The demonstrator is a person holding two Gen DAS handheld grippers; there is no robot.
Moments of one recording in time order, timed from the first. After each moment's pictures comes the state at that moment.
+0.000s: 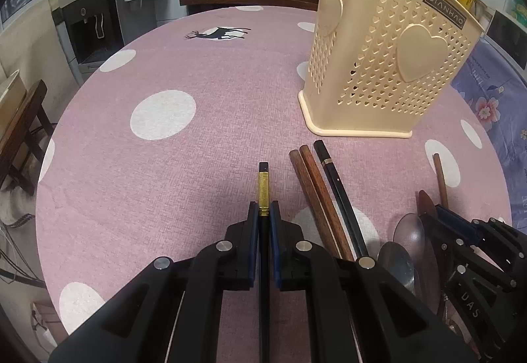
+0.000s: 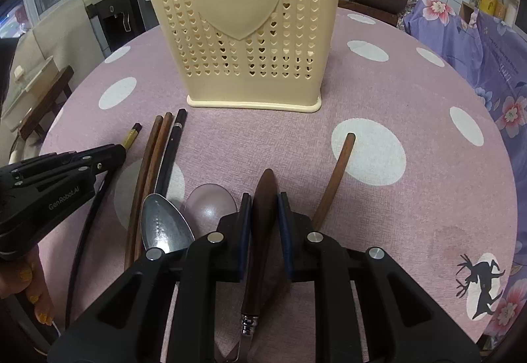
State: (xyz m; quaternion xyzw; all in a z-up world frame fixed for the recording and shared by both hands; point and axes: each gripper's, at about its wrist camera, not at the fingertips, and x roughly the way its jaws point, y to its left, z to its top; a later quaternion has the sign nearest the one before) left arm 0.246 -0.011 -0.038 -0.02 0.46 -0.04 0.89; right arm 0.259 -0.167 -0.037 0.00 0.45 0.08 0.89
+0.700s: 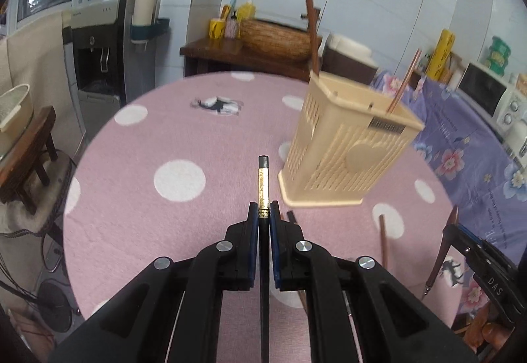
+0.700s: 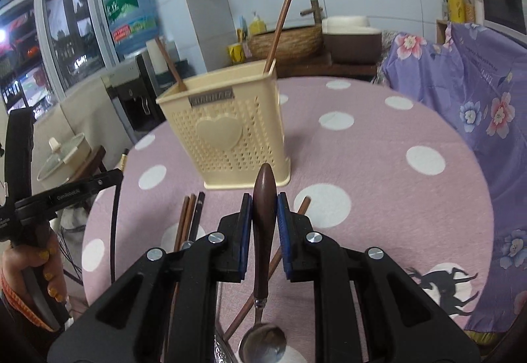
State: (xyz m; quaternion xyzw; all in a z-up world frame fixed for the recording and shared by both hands) left arm 0.215 0.015 0.047 -0.09 0.35 -0.07 0.93; right arm 0.203 -0.233 0.045 0.09 0.30 0.10 0.94
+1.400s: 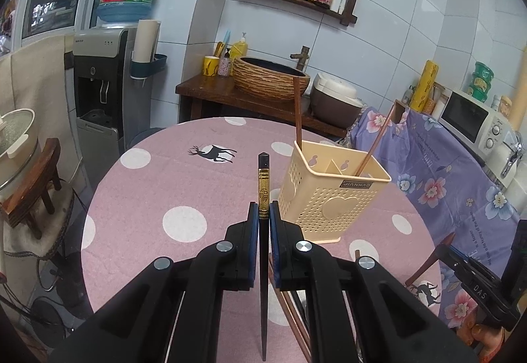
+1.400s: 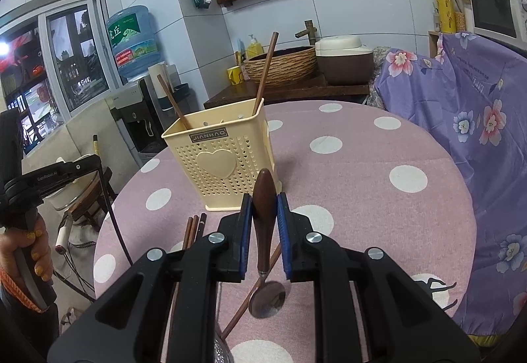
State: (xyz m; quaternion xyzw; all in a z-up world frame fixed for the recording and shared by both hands) left arm 0.203 0.027 0.092 -0.10 0.29 -0.09 0.95; right arm 0.187 -0.257 0.072 0.11 0.27 0.10 0.95
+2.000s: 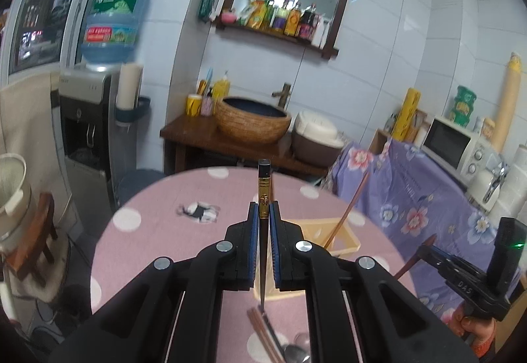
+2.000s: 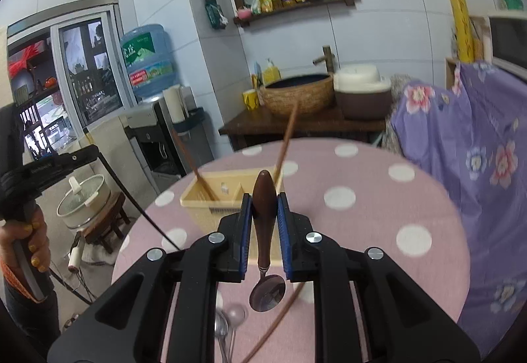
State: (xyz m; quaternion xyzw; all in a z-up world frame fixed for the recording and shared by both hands) left arm 0.221 0.035 0.189 -0.10 0.22 -0.13 0.96; right arm 0.233 -0.255 0.160 0.09 0.23 0.13 0.96
